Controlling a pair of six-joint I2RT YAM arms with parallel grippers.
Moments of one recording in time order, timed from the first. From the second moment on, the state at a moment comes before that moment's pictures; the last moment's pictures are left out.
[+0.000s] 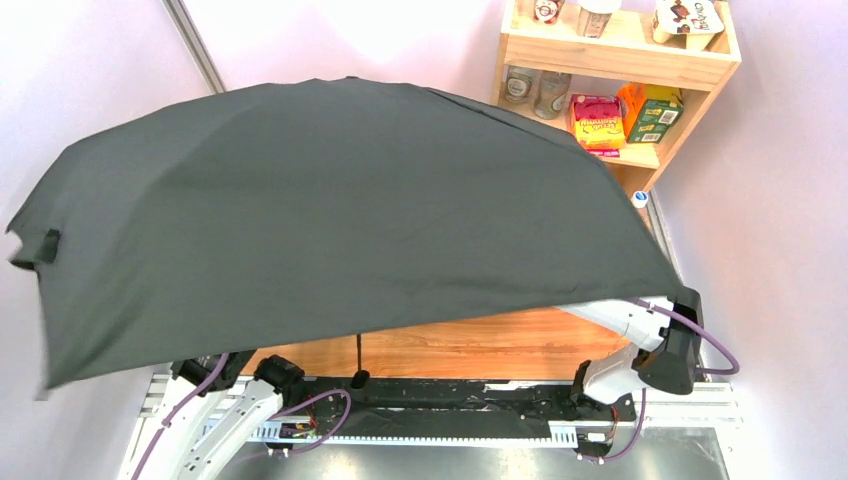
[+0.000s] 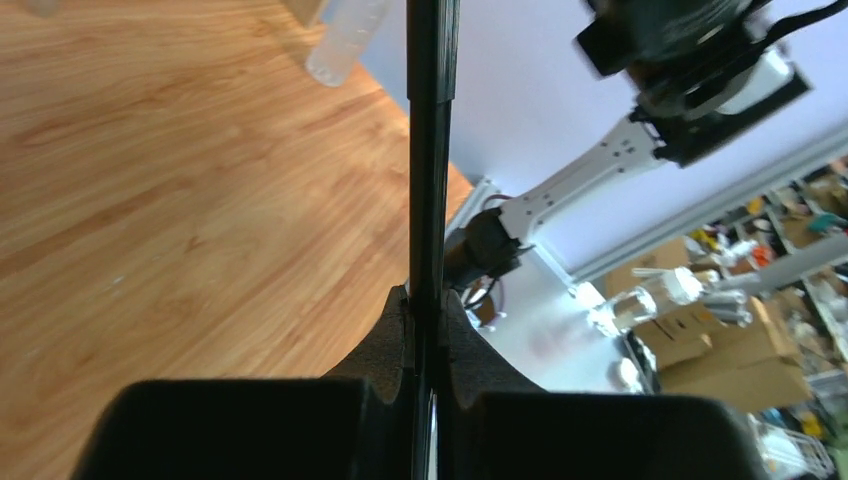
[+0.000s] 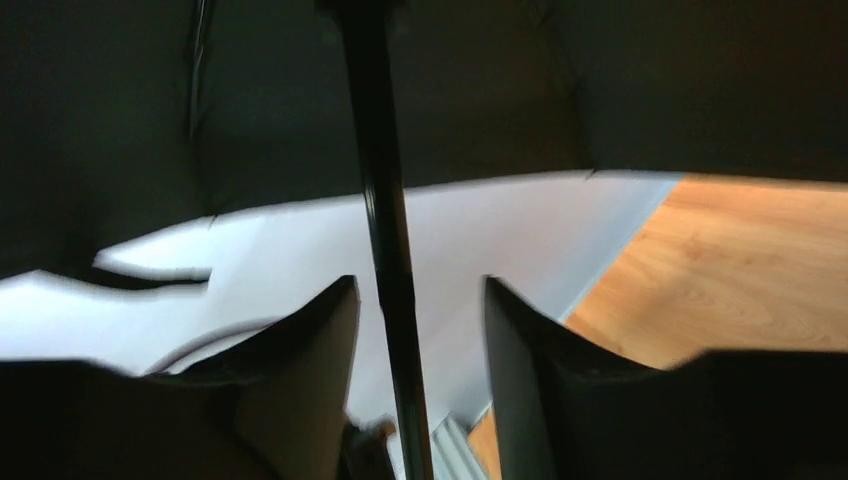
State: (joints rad) left arm -0.48 0.43 0.77 -0.33 0.66 -0.70; right arm 1.13 1.45 1.38 0.32 0.18 0.76
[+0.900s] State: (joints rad) left arm -0.47 0.42 0.73 -0.41 0.49 -0.67; right arm 0.95 1.77 1.70 0.42 0.18 0.96
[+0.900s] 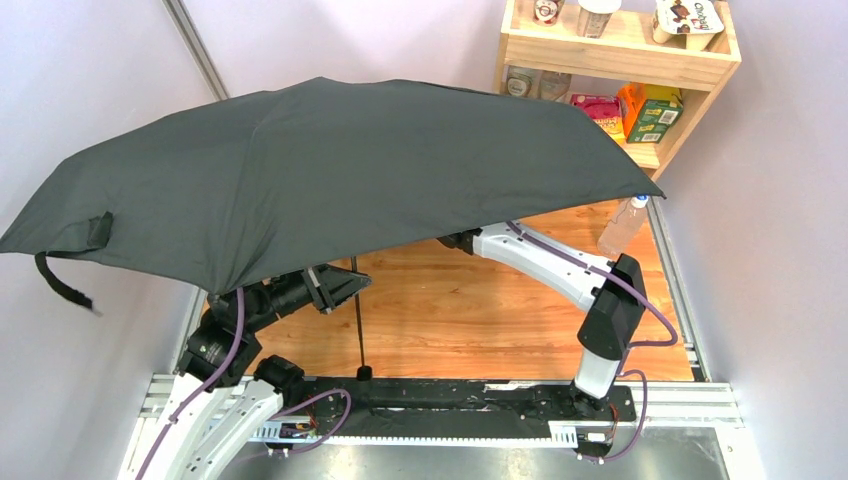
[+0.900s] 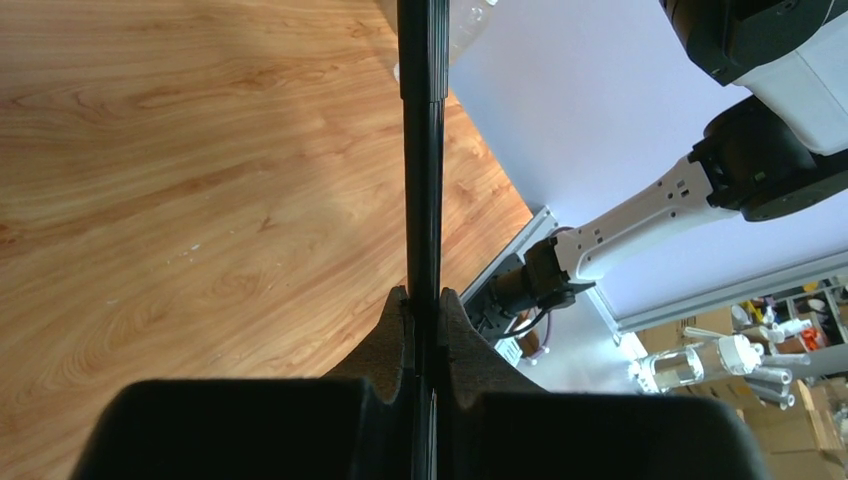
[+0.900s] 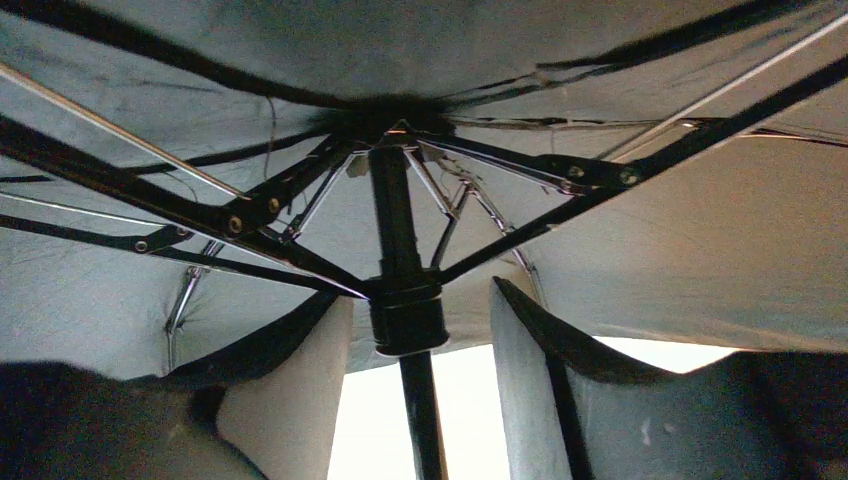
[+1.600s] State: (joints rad) left arm -0.49 0.50 0.85 -0.63 0.44 -0.60; right arm 0.92 1.61 1.36 0.55 0.01 1.00
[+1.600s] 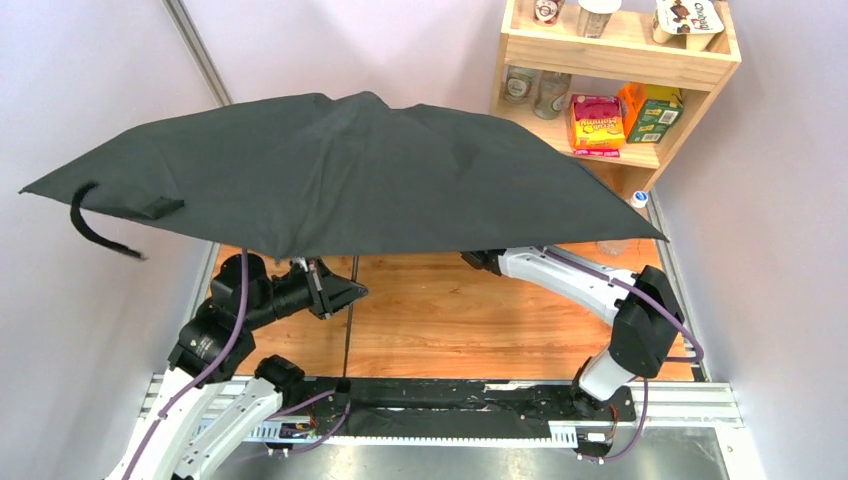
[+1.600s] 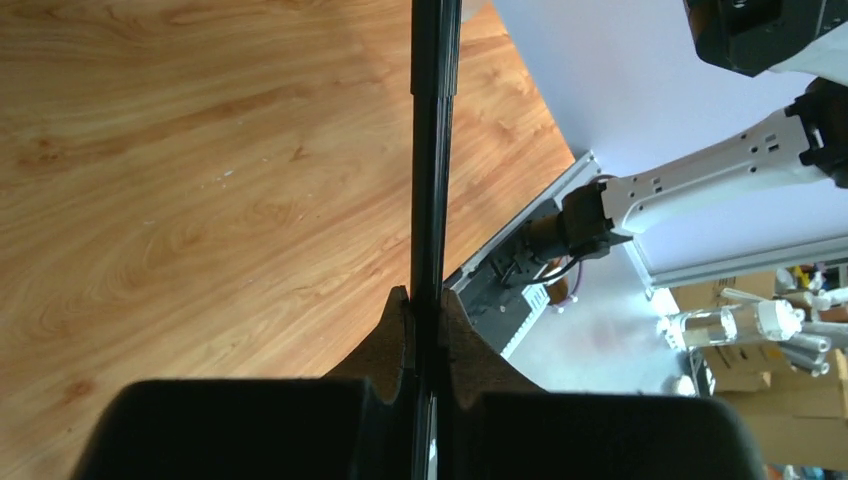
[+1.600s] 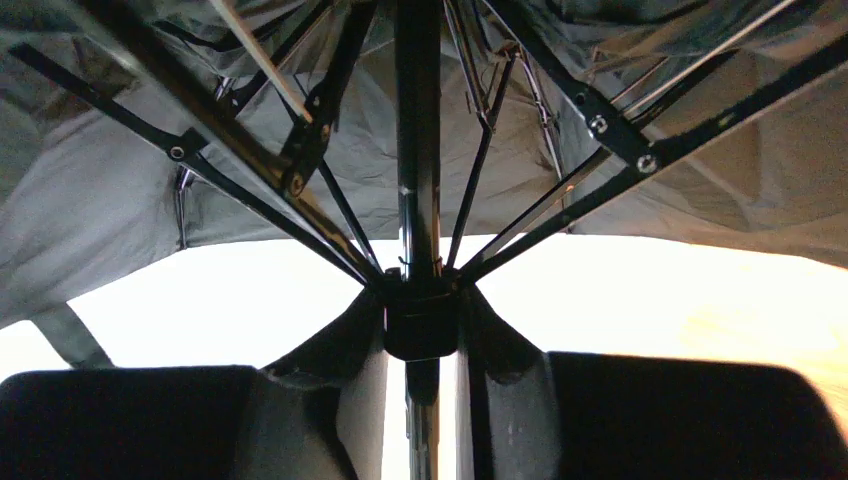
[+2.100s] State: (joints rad) left arm -0.49 0.55 0.90 -0.66 0.48 -0.57; right arm 0.90 1.59 1.39 0.50 -0.10 1.03
